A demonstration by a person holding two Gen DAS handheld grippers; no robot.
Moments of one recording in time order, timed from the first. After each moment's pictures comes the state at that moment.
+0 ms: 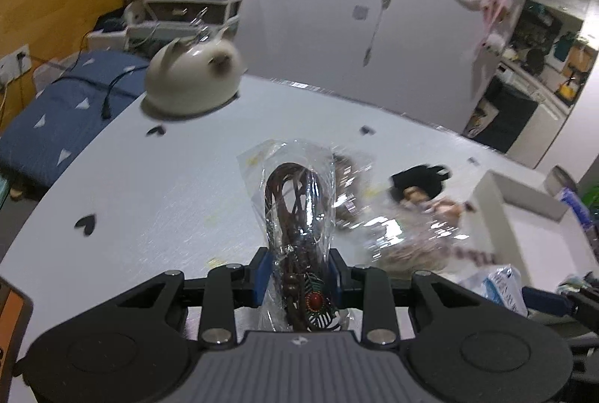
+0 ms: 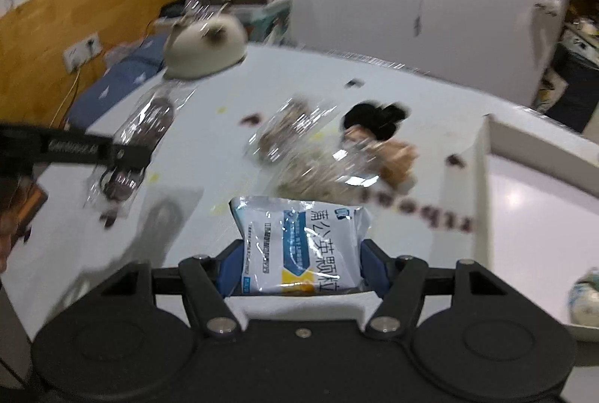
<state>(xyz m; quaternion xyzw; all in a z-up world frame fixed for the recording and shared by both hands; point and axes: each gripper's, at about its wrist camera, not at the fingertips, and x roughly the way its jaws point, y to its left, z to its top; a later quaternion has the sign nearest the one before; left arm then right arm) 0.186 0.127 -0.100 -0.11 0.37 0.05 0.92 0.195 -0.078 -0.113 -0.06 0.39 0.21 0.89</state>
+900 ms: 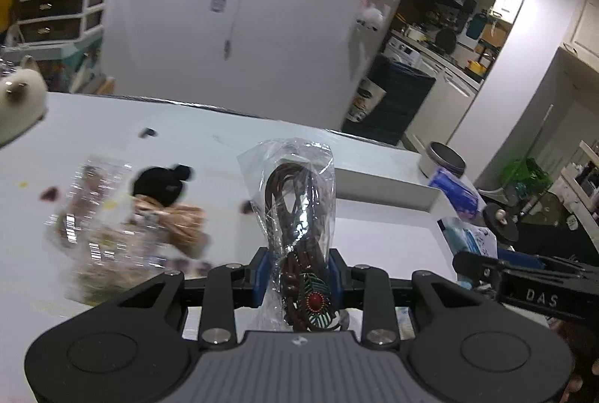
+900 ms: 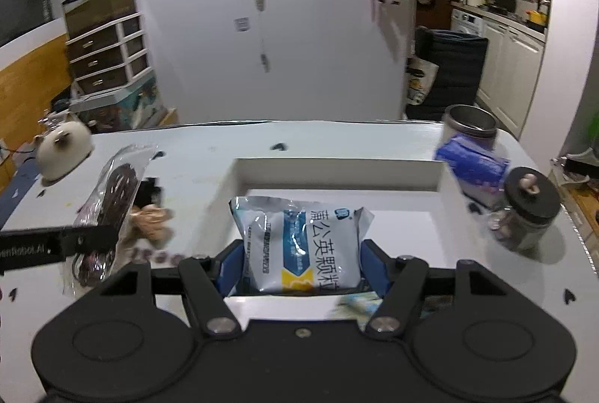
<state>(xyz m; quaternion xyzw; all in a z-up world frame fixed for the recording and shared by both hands) 0.244 -0.117 -0.076 -0.12 0.36 -0.09 0.92 0.247 -0.331 -0.076 0.02 0.35 0.07 0.93</state>
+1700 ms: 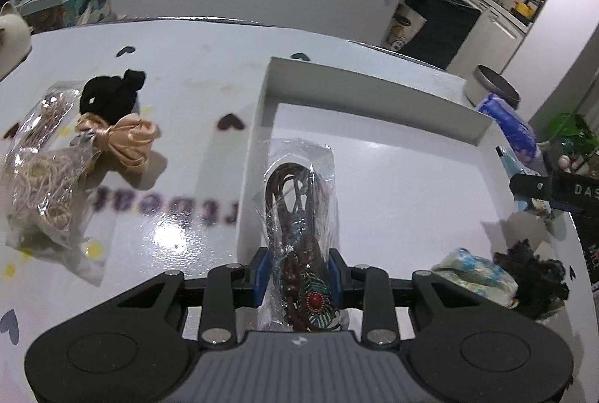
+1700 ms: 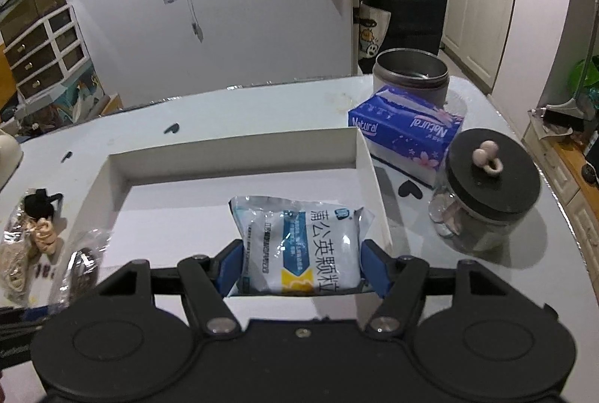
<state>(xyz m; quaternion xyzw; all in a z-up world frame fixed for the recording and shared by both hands) 0.298 -0.187 -0.156 -0.09 0.47 -0.03 0.88 0.343 -0.433 -0.134 0.05 0.42 0.03 0.91</state>
